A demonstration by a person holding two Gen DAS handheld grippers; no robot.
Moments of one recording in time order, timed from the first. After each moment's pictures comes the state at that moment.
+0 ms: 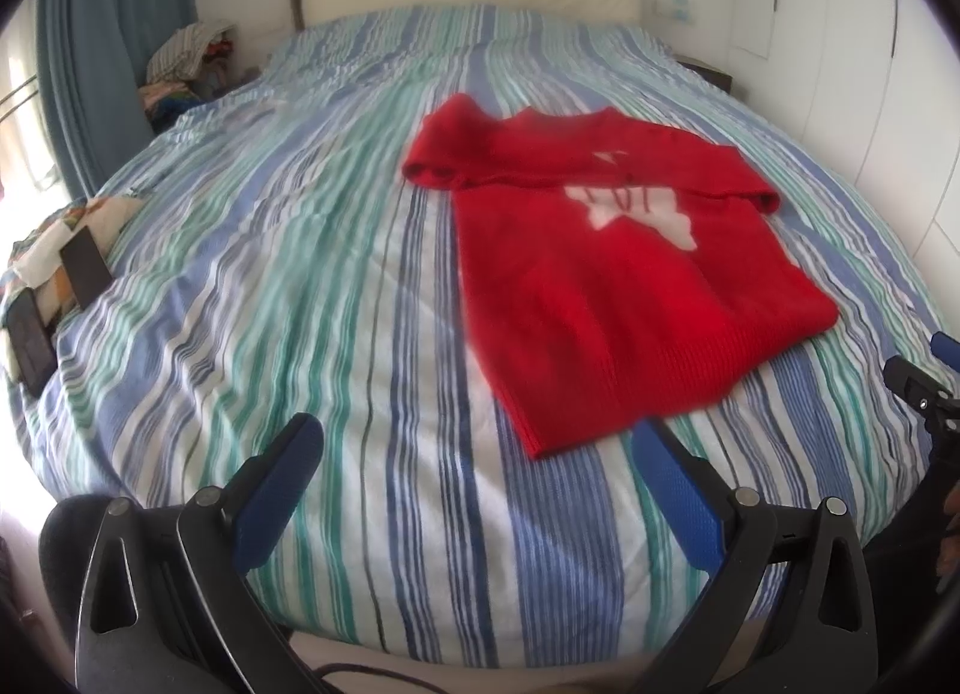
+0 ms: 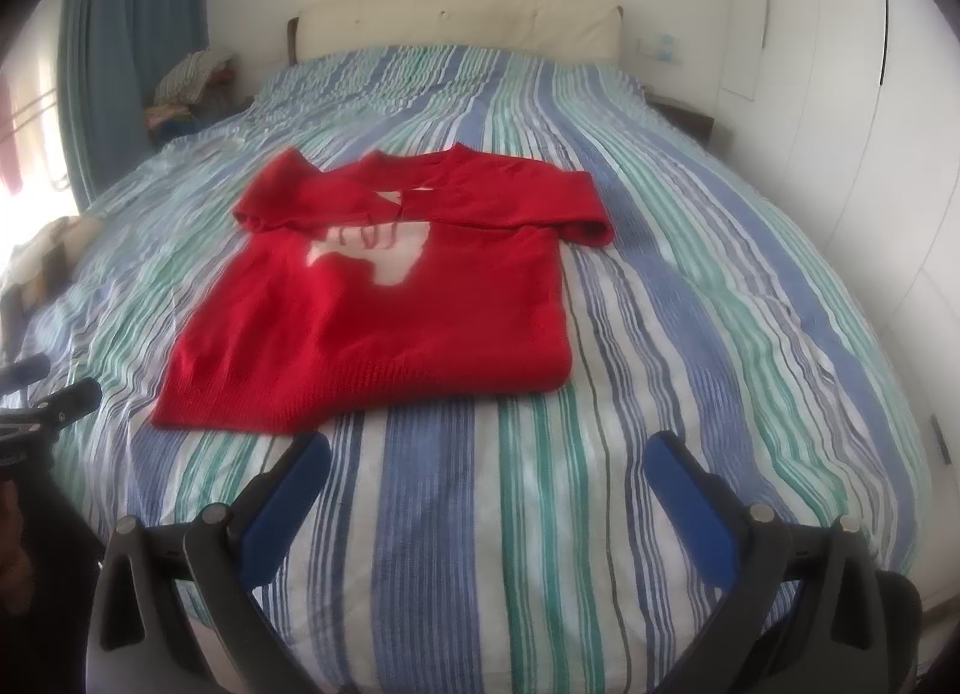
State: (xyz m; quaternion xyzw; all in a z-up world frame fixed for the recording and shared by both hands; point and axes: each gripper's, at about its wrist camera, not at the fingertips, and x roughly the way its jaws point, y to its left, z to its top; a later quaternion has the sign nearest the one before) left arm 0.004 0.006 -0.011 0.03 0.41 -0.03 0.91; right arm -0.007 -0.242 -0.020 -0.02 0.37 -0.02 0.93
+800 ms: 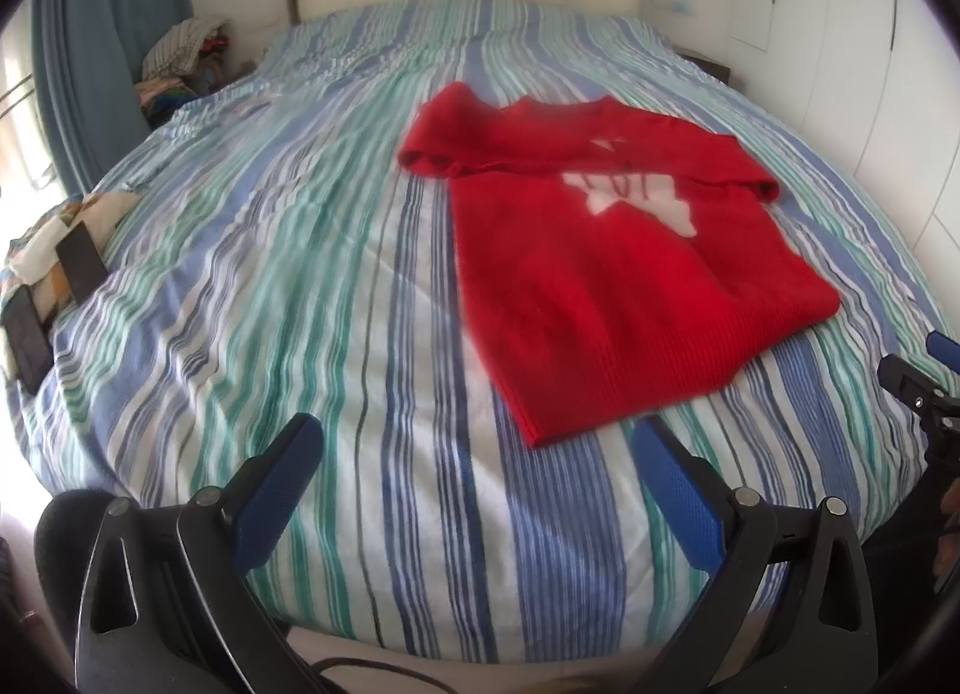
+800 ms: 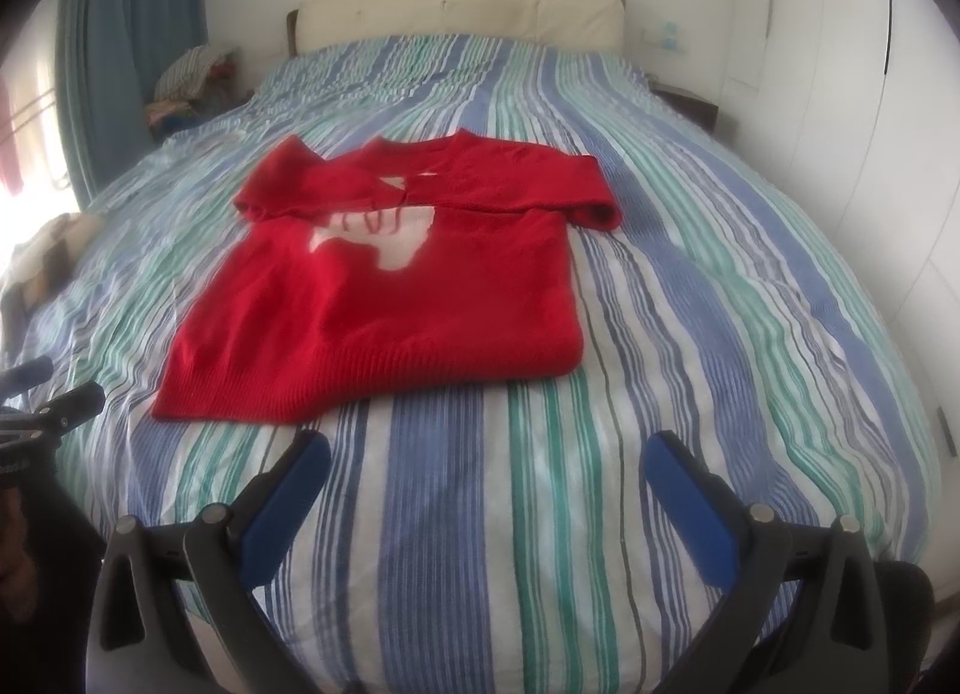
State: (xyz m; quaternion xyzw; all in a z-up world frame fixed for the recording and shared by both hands) left arm 0.003 0.005 -0.017 0.03 0.42 -0.03 0.91; right arm -0.004 -0.240 -0.027 -0.01 0.38 -0.02 0.92
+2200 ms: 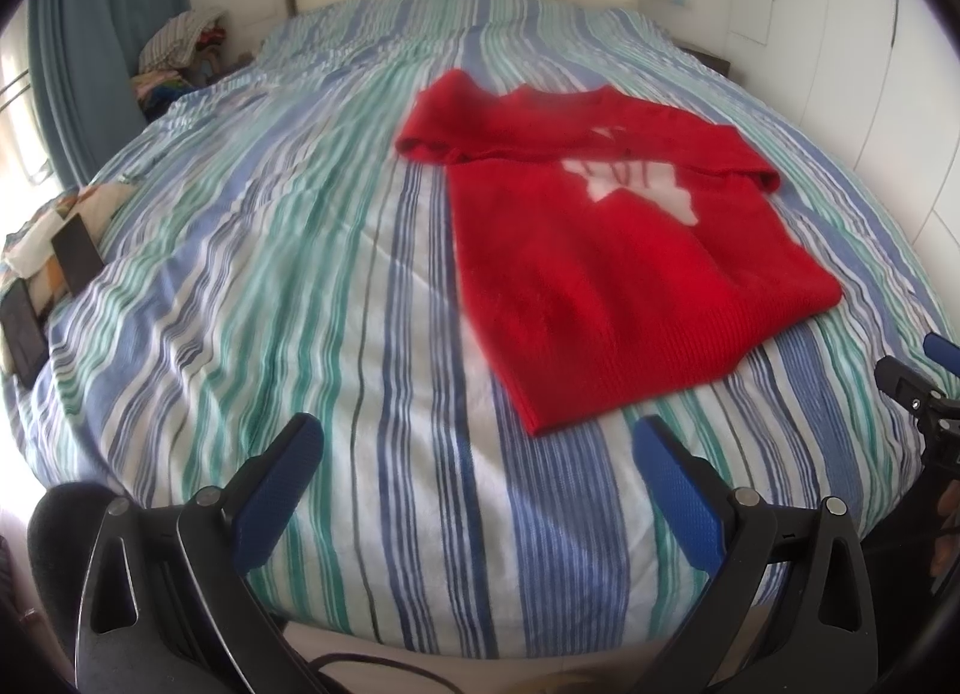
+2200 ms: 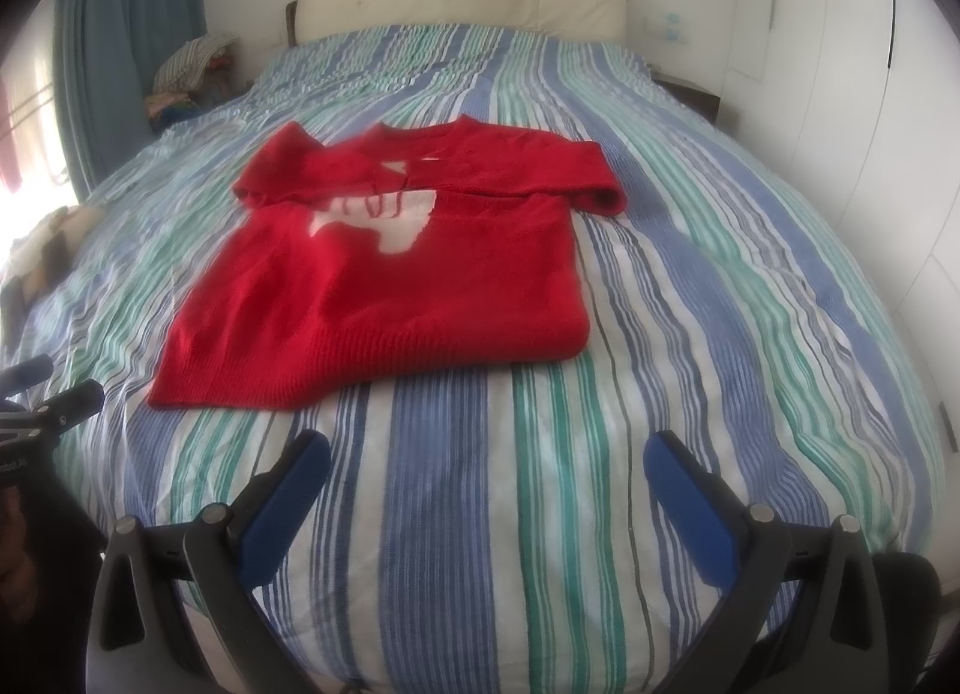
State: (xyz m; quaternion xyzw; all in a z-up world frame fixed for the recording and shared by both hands) left arm 0.001 0.006 -0.023 0.03 0.43 -0.03 0.90; right arm -0.005 -0.237 -0.035 -0.01 0.39 -0.02 0.92
